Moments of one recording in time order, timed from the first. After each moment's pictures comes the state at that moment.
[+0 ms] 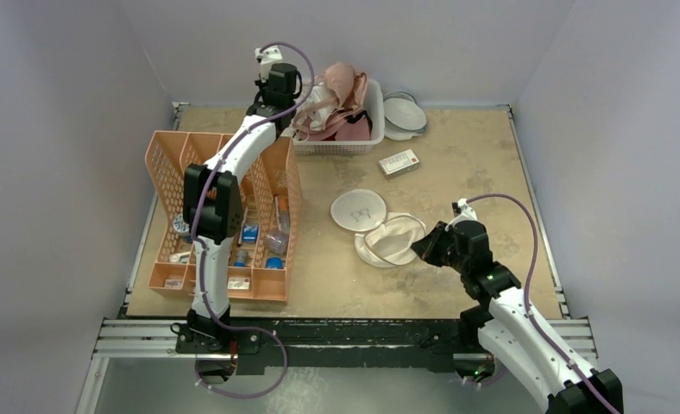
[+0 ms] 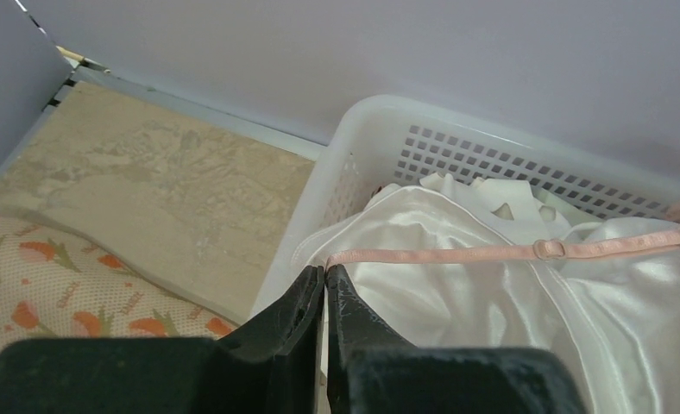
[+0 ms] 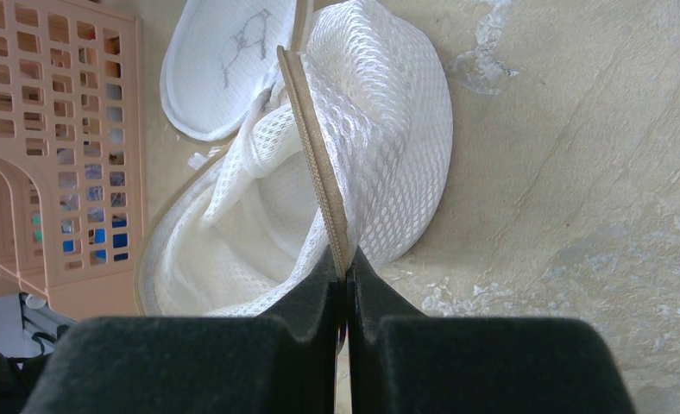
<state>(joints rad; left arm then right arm) -0.32 2.18 1.99 -0.20 -0.64 -0.29 0.35 0.65 0.32 -0.27 -0.10 0.70</state>
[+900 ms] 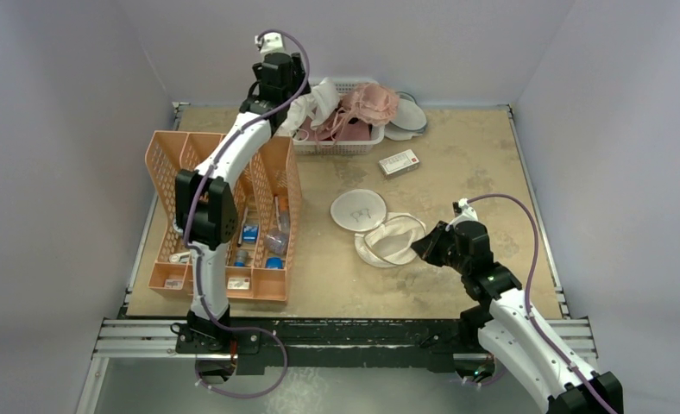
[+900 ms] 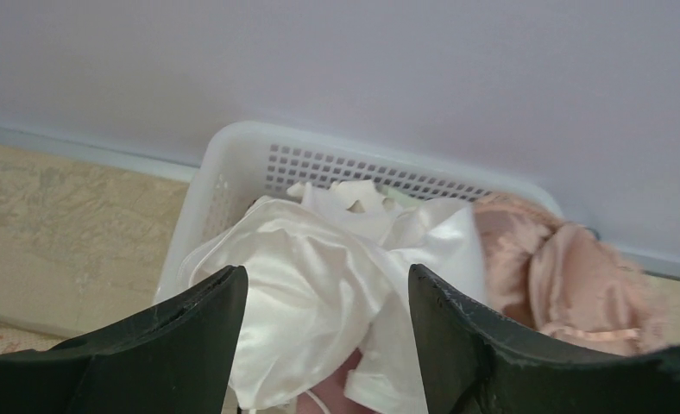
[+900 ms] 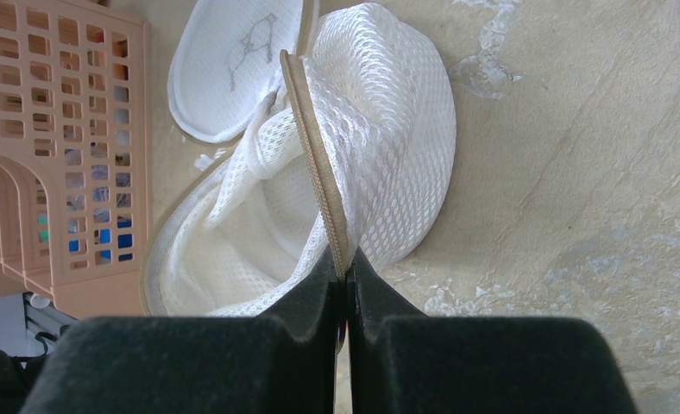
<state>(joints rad) -0.32 2.12 2.00 -0.18 -0.35 -0.36 0.35 0.64 0.32 -0.27 -0.10 0.70</state>
